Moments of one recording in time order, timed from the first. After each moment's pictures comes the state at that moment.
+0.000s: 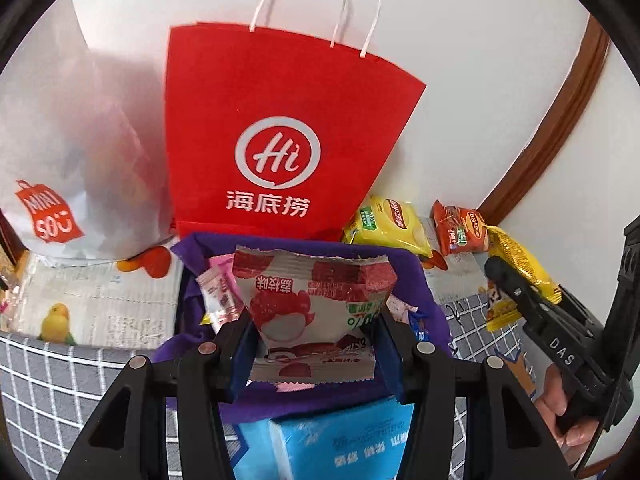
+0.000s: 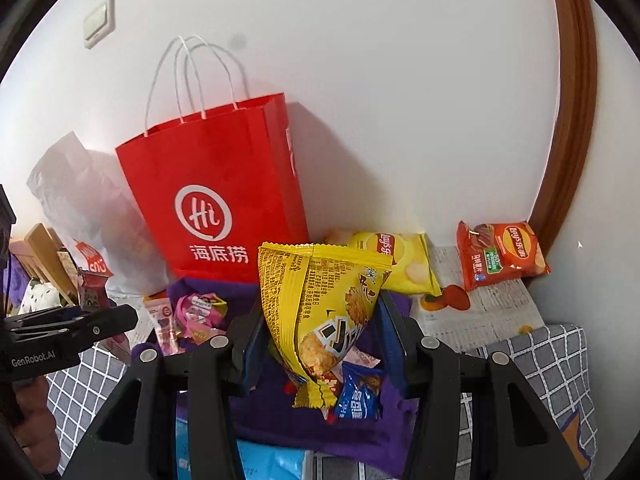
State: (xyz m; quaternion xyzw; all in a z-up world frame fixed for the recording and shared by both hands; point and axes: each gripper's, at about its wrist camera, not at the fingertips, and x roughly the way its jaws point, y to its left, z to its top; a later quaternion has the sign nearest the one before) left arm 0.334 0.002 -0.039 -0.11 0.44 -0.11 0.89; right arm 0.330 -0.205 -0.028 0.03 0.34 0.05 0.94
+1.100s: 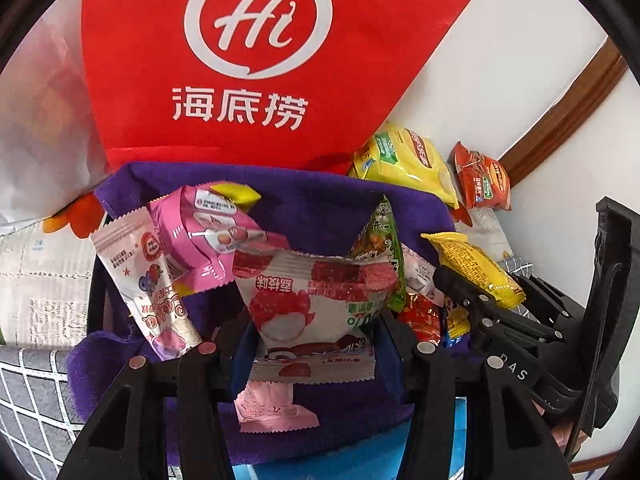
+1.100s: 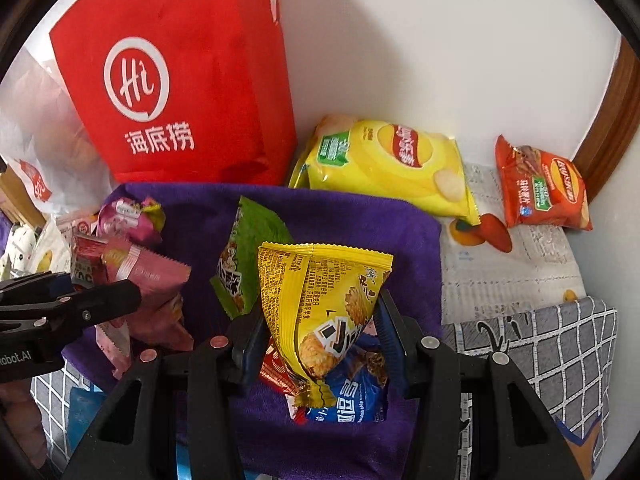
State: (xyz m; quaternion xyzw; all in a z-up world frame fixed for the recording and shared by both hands) left arm 0.387 -0.030 -0.137 -0.11 0.52 -0.14 0.83; right arm 0.391 -0.197 -0.139 -0.02 0.47 0.06 0.88
